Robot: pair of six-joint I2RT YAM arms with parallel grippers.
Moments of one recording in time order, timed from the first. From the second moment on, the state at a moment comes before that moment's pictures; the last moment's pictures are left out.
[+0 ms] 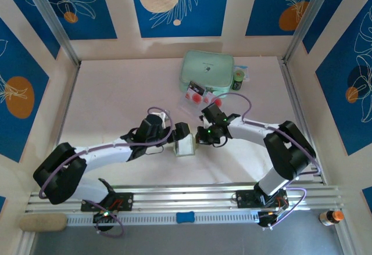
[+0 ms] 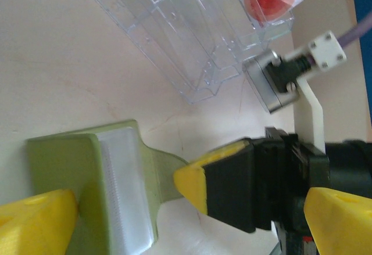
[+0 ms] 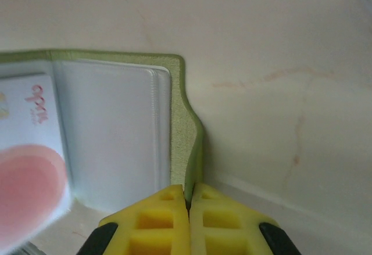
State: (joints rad) left arm -0.78 1.37 0.59 0.23 0.20 -0.98; right arm 0.63 1.60 0.85 -0.40 -0.33 0.63
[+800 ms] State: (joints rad) left arm -0.90 1.59 0.62 0.38 0.13 -1.02; right arm 0.33 1.31 0.73 -0.42 -0.41 0.64
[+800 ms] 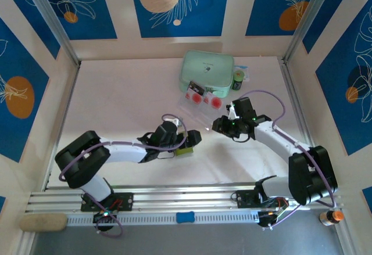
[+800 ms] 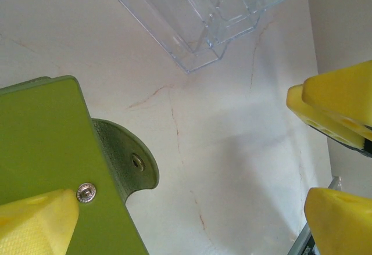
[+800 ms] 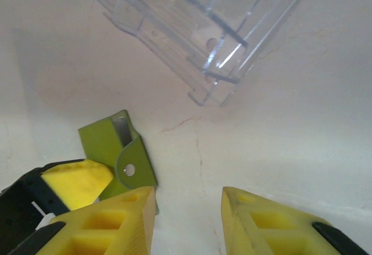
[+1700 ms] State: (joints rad) left arm -0.68 1.28 0.68 -0.10 0.16 -0.87; right arm 0.76 1.43 0.96 -0.40 -0.25 0.73
